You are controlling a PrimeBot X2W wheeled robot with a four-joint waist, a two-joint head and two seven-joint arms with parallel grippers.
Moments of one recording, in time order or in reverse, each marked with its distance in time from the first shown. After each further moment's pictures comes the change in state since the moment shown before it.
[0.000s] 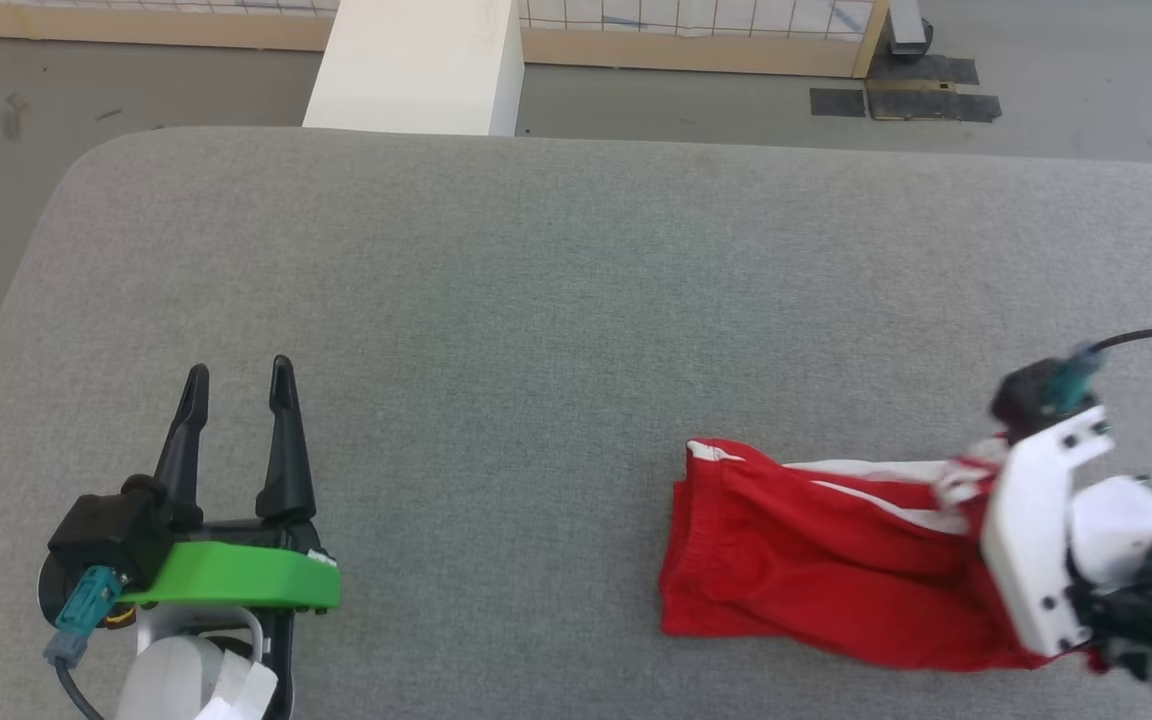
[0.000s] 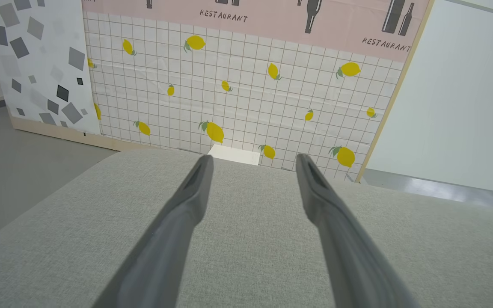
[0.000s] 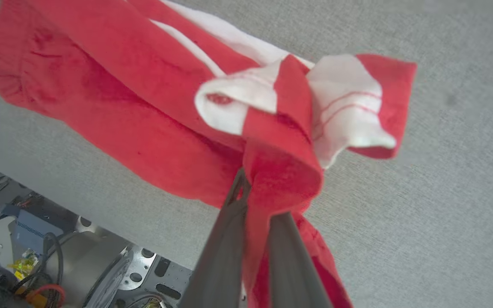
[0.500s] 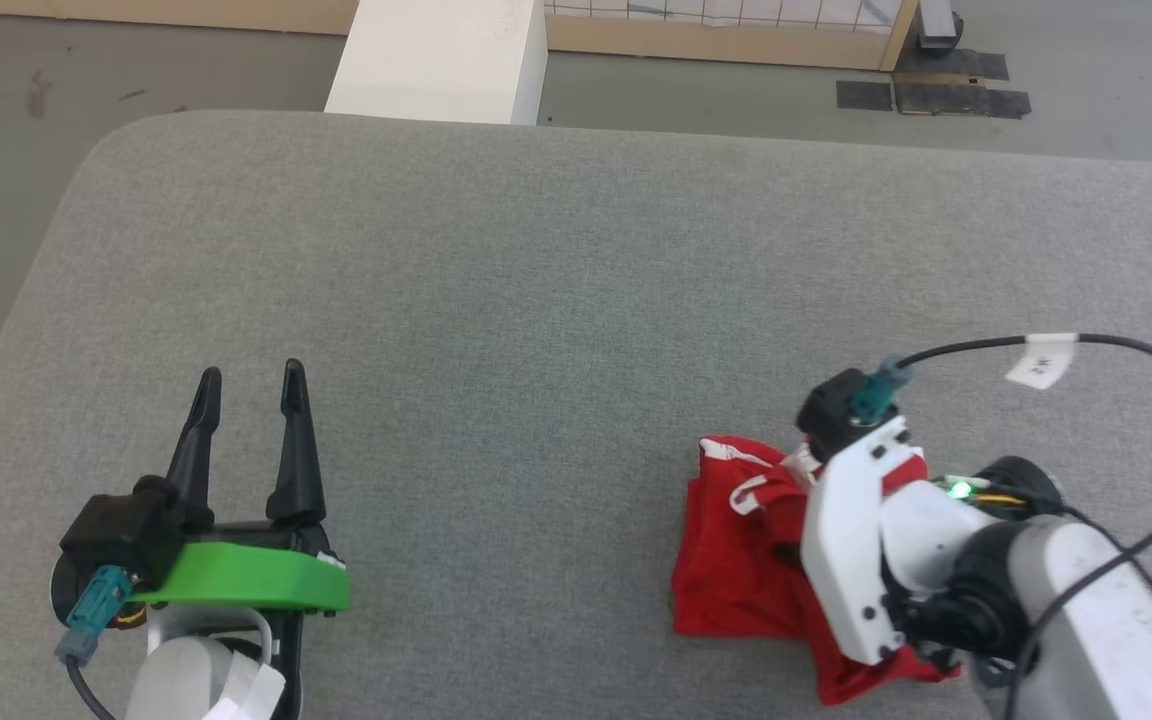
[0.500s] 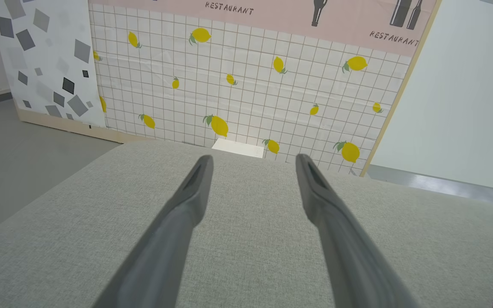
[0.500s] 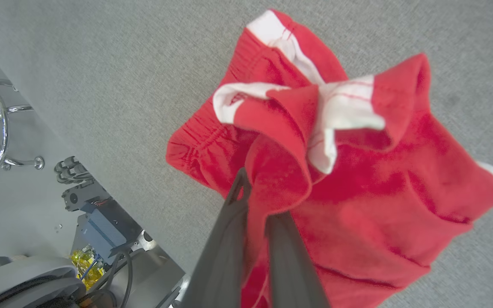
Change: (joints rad) left arm 0.000 -0.001 -0.014 0.010 -0.007 0.000 0.000; right arm -0.080 0.175 0.205 0.114 0.044 0.000 -0.156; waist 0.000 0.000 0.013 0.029
